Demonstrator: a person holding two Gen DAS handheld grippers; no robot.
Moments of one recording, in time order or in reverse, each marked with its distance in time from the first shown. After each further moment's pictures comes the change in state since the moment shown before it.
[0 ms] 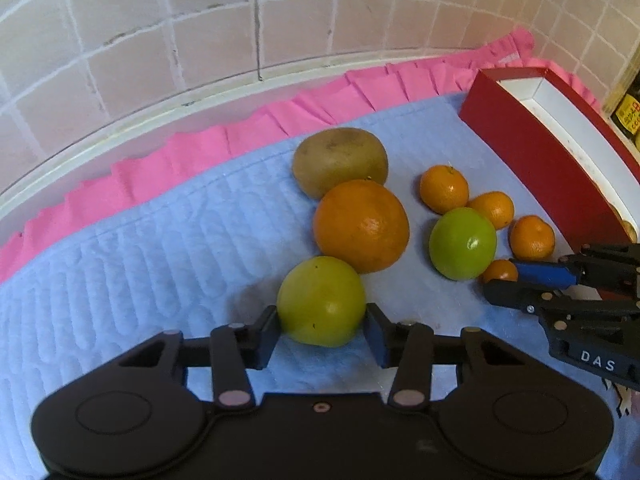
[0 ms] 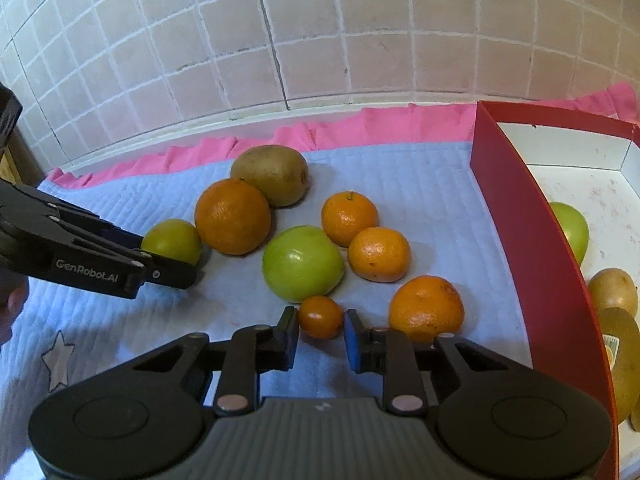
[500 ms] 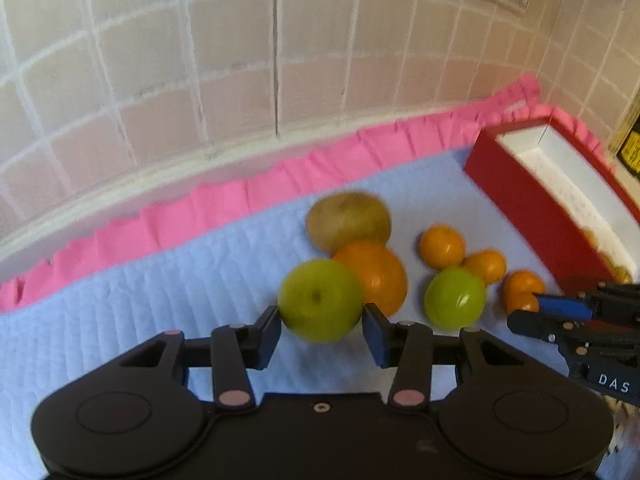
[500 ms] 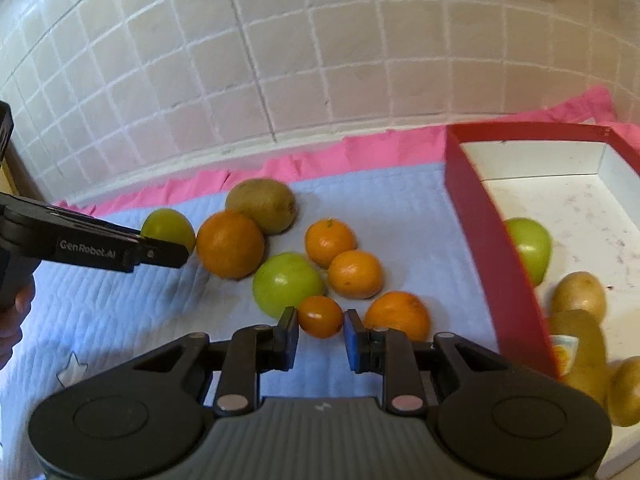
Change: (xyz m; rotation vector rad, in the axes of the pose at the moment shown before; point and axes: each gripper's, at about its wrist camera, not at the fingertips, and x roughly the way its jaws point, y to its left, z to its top) left arm -0.027 -0.005 0.017 -0.044 -0.120 0.031; right arm -0.027 -0.015 0.000 0.063 -0.076 0.002
